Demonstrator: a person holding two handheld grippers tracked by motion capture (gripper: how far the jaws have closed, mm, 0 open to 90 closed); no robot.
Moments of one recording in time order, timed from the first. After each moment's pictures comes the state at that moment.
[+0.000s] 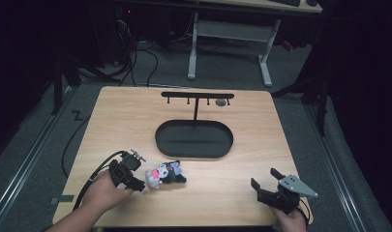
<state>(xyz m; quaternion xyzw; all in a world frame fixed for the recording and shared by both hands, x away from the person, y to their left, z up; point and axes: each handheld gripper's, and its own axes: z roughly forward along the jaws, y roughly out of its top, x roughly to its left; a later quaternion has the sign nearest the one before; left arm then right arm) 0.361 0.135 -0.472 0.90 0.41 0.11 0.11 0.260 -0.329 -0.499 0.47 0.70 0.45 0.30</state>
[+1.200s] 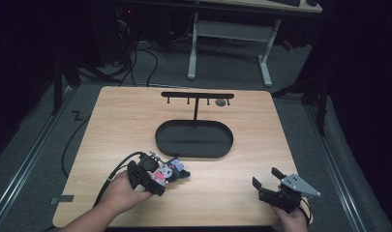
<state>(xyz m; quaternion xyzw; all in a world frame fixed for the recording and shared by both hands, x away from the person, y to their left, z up) 0.355 0.085 -0.465 0.91 0.38 0.04 0.16 0.261 -0.334 -0.498 0.48 0.69 0.46 0.29</state>
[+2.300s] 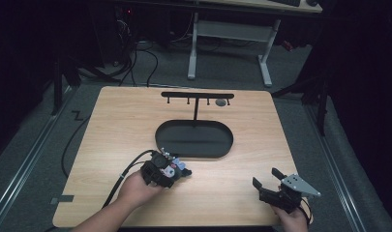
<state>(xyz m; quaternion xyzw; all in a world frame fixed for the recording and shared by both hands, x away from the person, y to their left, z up) 0.370 0.060 -0.489 0.90 0.37 0.05 0.21 0.261 -0.335 -0.500 0.48 0.69 0.46 0.29</state>
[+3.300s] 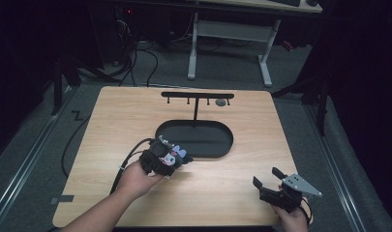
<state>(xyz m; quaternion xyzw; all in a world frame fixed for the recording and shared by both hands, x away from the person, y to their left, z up) 0.389 0.061 -0.451 0.89 0.39 0.07 0.24 0.262 -0.337 -0.499 0.48 0.68 0.46 0.29</state>
